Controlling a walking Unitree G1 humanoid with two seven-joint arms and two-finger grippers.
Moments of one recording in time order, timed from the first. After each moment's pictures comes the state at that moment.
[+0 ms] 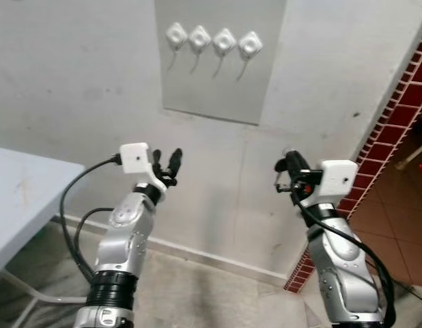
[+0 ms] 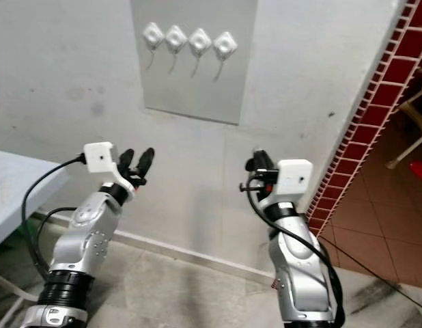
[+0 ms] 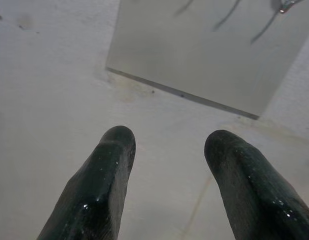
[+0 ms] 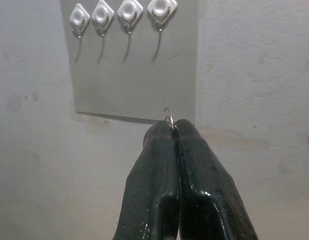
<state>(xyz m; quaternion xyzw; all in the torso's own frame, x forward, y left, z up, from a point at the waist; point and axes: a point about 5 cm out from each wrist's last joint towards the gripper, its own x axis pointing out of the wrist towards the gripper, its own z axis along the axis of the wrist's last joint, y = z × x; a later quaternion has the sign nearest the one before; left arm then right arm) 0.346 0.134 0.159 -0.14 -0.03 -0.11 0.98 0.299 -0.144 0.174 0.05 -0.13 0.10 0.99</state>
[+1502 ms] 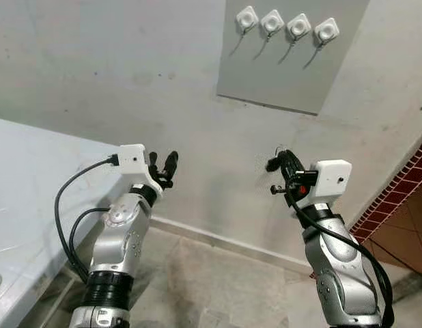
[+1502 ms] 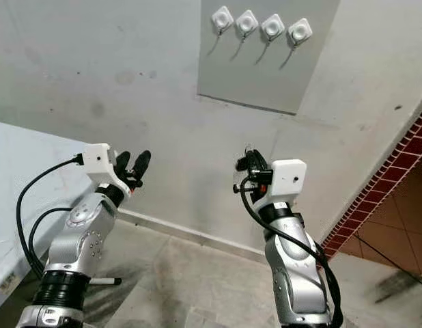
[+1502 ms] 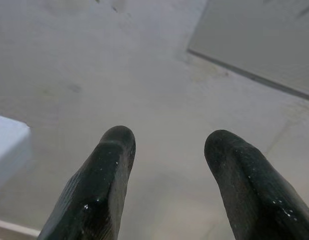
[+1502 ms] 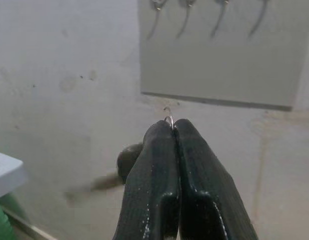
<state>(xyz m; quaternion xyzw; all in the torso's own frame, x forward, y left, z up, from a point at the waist) 0.346 0.128 0.155 -0.13 -0.01 -0.11 0.98 0.296 -0.143 0.177 0.05 -0.13 0.10 0.98</state>
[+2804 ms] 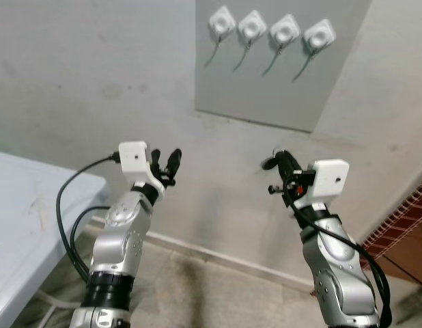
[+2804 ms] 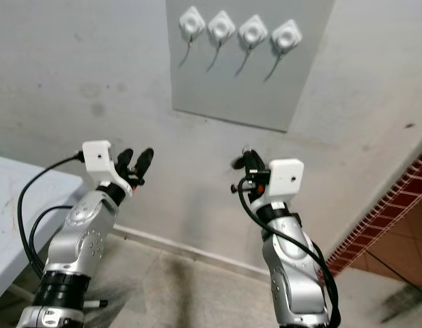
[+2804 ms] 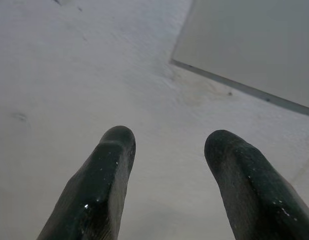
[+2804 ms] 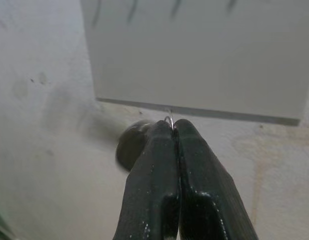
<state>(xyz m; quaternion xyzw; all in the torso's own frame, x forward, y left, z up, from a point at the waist) 0.345 0.123 0.164 -0.14 -0.03 -0.13 0.98 0.296 -0.139 0.177 0.06 -0.13 0.11 0.98</state>
